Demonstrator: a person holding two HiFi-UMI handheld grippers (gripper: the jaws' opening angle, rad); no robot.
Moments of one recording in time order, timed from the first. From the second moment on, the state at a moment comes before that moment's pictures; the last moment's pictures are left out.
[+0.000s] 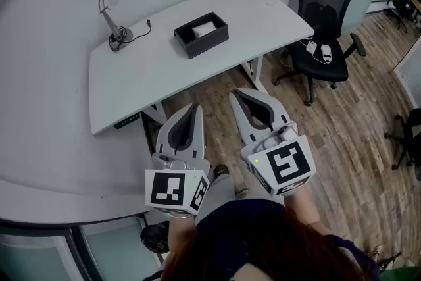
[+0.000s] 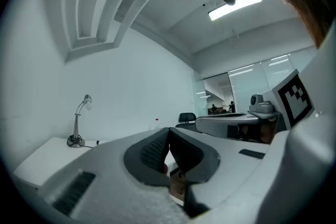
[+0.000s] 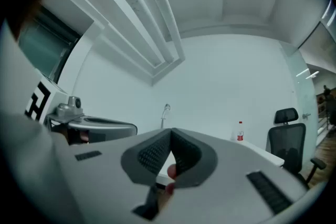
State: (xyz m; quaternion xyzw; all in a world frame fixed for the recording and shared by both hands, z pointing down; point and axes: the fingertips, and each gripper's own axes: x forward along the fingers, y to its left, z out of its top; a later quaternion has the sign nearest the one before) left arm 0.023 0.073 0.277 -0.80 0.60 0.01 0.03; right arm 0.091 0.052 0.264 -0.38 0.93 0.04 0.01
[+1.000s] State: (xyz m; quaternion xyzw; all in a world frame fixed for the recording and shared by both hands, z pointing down) left arm -0.046 -0.007 0.289 -0.81 0.58 0.01 0.02; right arm 0.026 -0.024 0.278 -0.37 0.93 0.04 -0.02
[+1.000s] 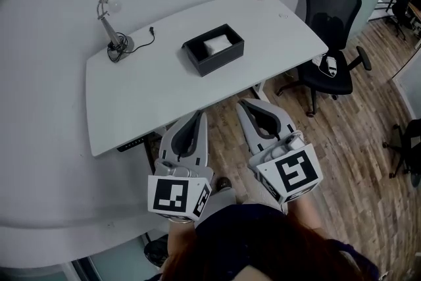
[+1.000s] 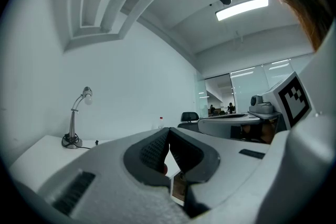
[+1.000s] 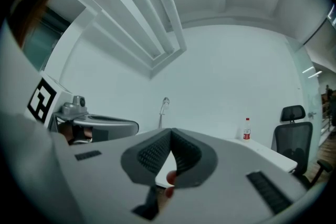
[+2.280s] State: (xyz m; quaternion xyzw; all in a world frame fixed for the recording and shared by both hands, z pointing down) left arm -0.093 -0.069 0.287 -0.84 0.54 0.02 0.02; right arm -0.026 -0.093 0.276 -0.42 0.91 0.05 -0.04
